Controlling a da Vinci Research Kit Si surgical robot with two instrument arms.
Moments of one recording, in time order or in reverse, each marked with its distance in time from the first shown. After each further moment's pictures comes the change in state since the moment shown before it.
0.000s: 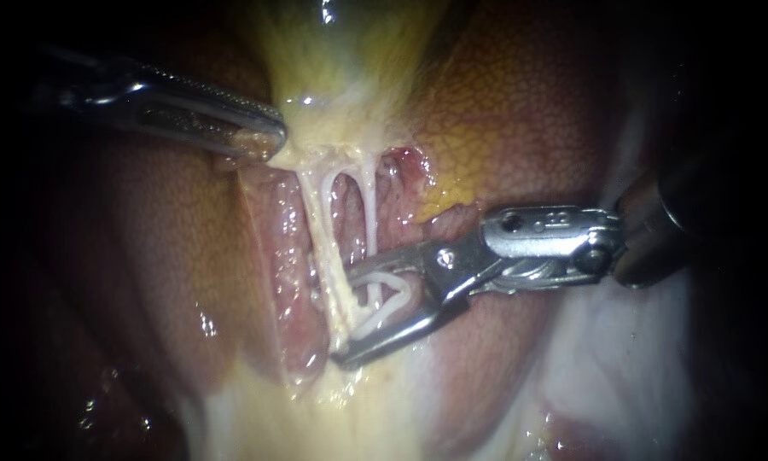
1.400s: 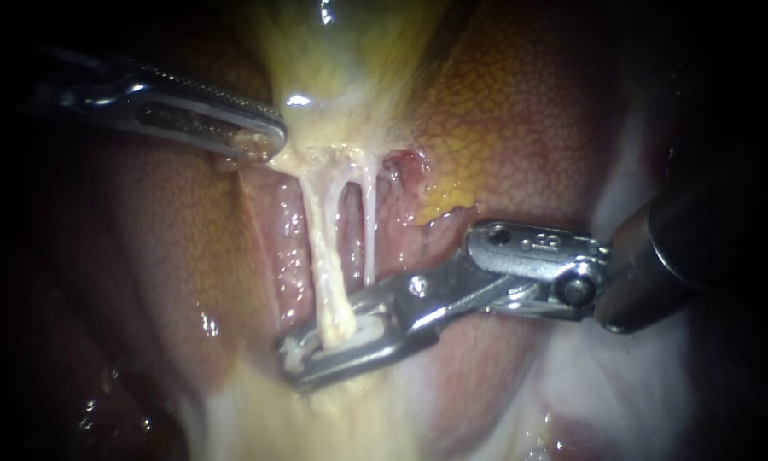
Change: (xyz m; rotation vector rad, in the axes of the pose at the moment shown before) right arm 0.001 -0.003 0.002 0.107 0.039 0.063; left arm 0.000 0.000 0.000 0.000 0.000 0.000
